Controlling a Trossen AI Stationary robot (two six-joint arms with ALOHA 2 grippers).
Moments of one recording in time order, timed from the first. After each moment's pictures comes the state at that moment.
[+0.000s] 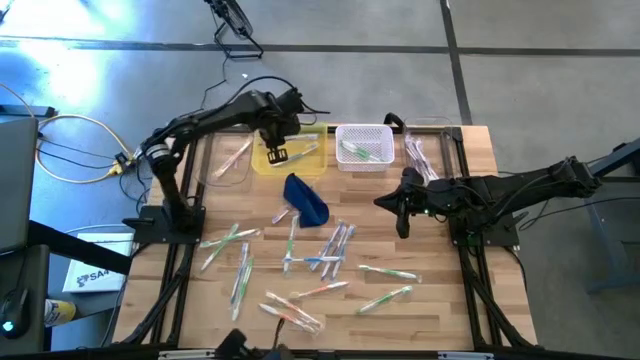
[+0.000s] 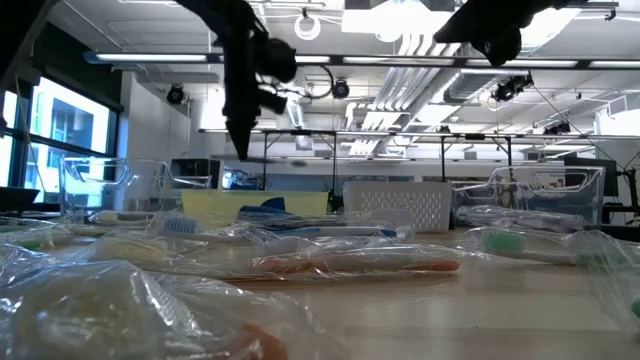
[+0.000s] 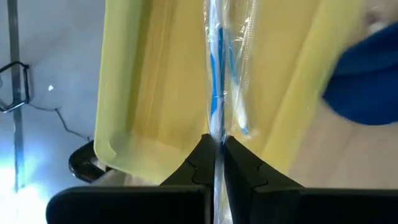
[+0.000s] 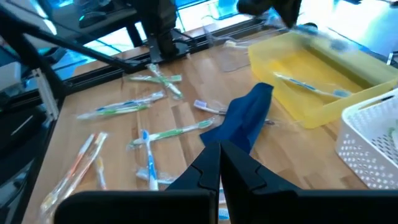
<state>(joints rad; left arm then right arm) 0.61 1.79 1.62 -1.14 -0.19 0.39 0.17 0.92 0.73 -0.23 0.32 0.40</state>
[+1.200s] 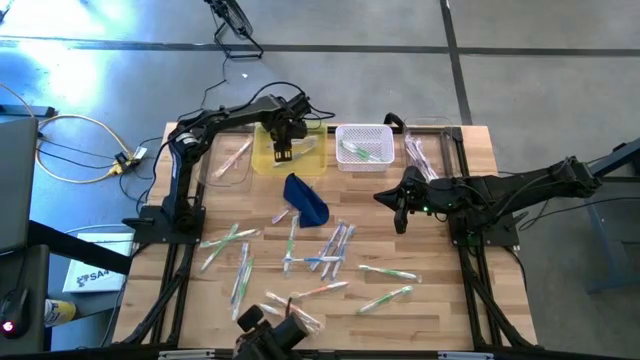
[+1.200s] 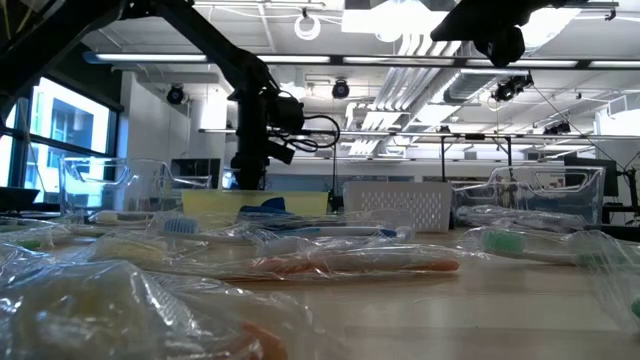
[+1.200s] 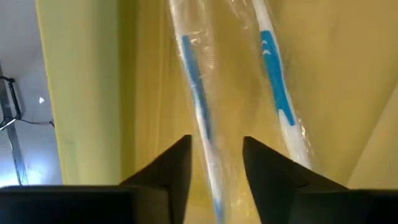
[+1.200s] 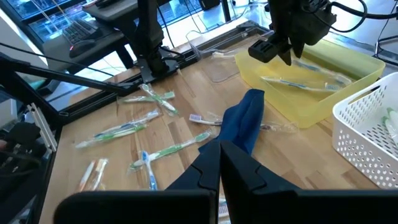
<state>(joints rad) 0.69 2.03 1.62 -0.96 -0.17 0.57 0.17 0.92 0.73 -0.20 0.38 0.50</state>
